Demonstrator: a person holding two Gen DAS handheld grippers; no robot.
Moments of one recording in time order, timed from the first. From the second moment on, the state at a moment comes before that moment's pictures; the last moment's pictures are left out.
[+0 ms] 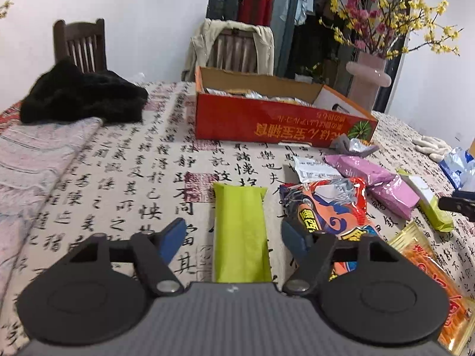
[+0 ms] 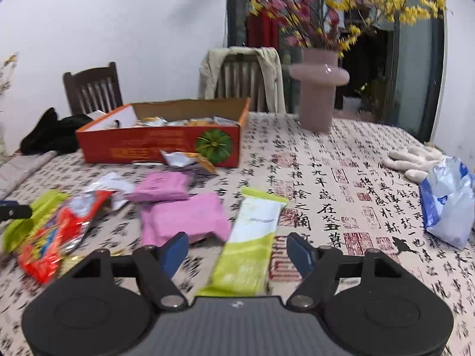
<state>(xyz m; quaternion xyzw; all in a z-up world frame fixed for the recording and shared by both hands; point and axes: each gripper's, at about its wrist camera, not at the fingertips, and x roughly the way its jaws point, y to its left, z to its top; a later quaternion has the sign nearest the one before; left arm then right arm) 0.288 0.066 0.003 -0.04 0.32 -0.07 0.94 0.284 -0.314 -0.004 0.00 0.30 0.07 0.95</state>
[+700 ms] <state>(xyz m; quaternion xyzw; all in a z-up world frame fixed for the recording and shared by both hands) 0.272 0.058 0.013 -0.06 0.30 -0.07 0.95 0.281 -0.317 -0.016 -0.02 0.31 0.06 0.95</state>
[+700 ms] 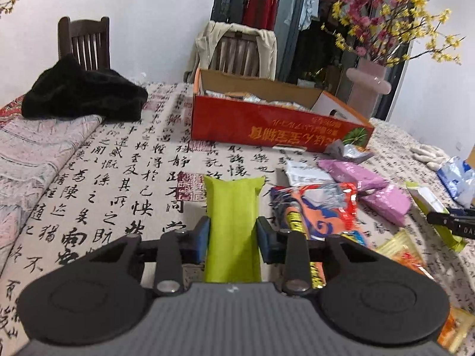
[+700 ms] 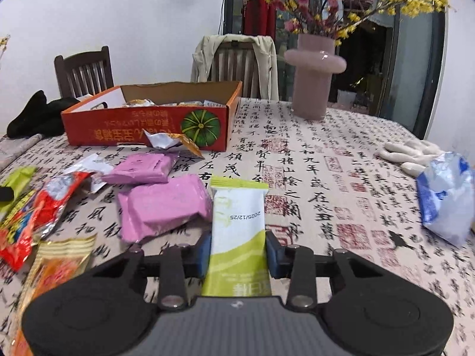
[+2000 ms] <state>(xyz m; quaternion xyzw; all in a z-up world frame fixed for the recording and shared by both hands) 0.381 0.016 0.156 -0.05 0.15 -0.16 0.97 0.352 -0.274 0.116 -0.06 0.18 0.17 0.97</state>
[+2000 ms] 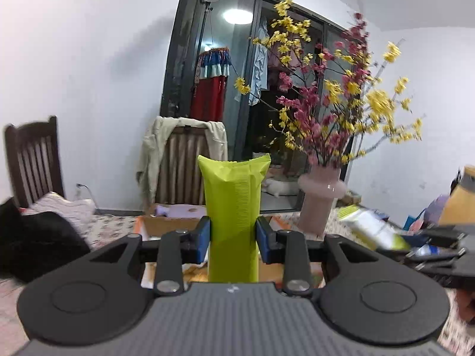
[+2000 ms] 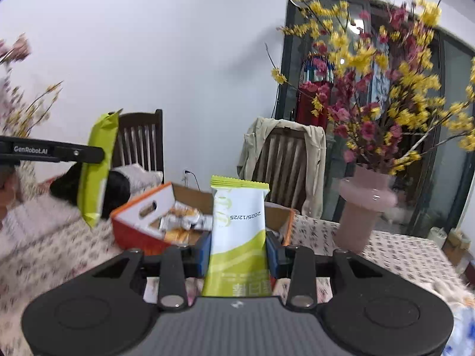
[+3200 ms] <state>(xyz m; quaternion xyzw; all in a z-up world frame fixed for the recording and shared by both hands) 0.576 -0.049 0.062 -0.11 0.35 -0.20 0.91 0.517 -0.229 0.029 -0.10 0.25 0.08 0.96</state>
